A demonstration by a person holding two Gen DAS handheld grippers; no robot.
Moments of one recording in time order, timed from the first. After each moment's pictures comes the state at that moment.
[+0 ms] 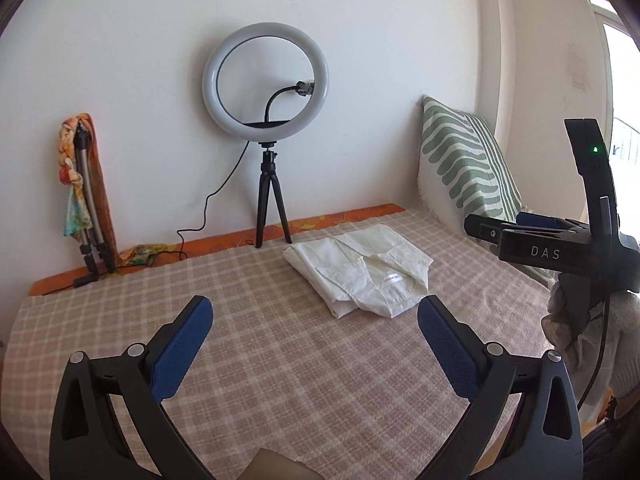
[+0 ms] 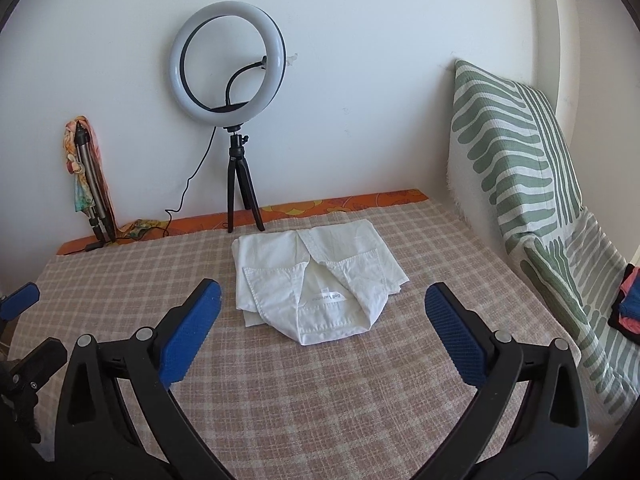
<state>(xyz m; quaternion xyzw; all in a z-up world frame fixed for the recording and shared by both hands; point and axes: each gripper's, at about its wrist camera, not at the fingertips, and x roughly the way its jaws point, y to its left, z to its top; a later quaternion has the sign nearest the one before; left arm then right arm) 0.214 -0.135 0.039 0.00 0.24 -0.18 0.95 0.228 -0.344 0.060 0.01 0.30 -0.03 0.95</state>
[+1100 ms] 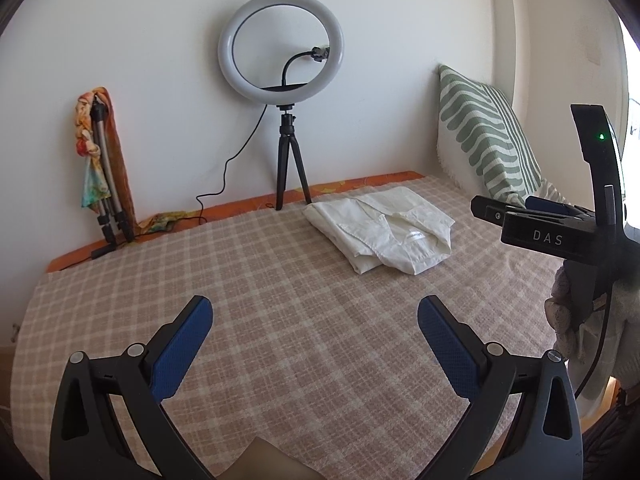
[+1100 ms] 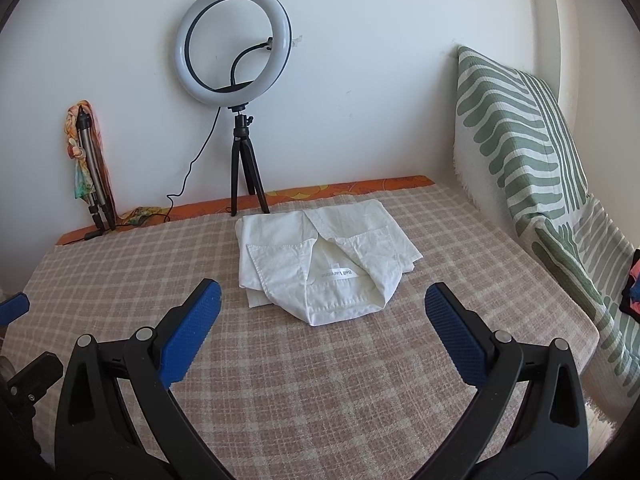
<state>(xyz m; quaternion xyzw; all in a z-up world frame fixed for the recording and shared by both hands) 0.199 -0.134 0.009 0.02 0.28 -0.14 0.95 0.217 -0.334 0.020 0.02 0.31 -0.03 0.95</state>
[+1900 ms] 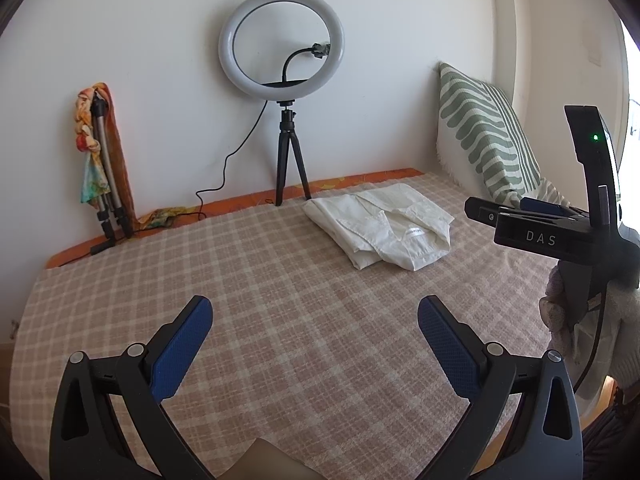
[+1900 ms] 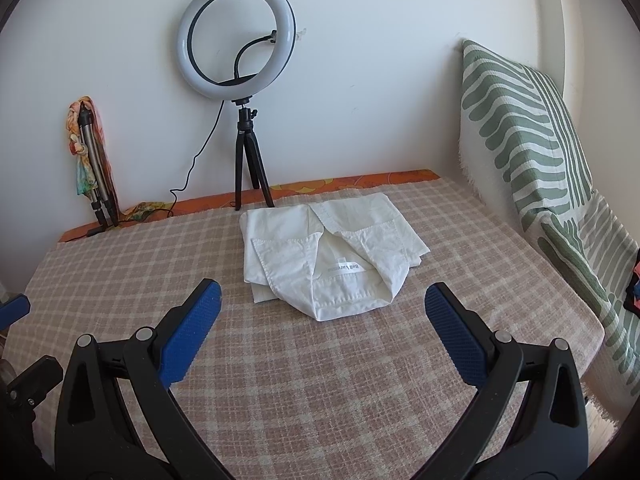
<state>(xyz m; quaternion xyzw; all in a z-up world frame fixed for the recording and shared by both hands) 0.197 -0.134 0.007 0.02 0.29 -0.14 0.95 0.219 -0.332 0.014 0.03 0.31 -0.02 0.95</state>
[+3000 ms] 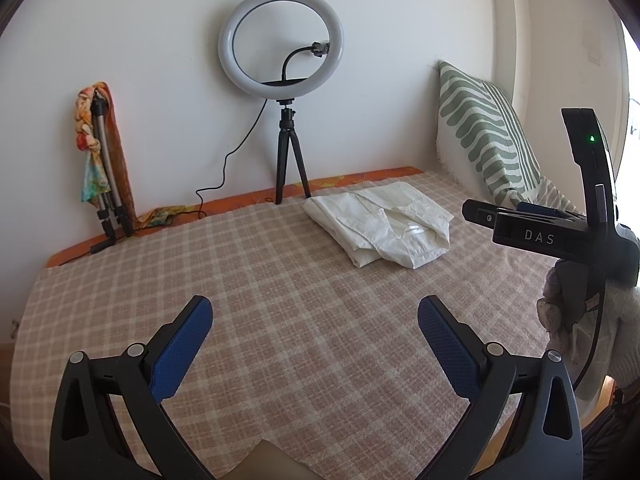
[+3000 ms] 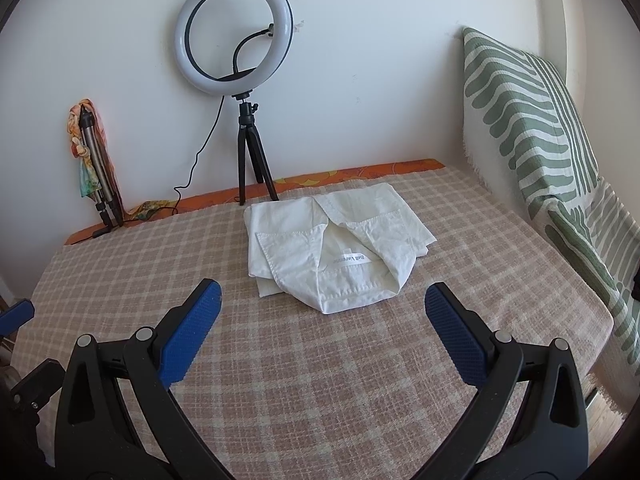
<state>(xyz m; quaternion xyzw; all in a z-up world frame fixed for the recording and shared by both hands) 0.195 -0.135 0.007 0.02 0.29 -0.14 0.95 0.222 -0.334 0.010 0.04 0.32 -0.01 0.95</state>
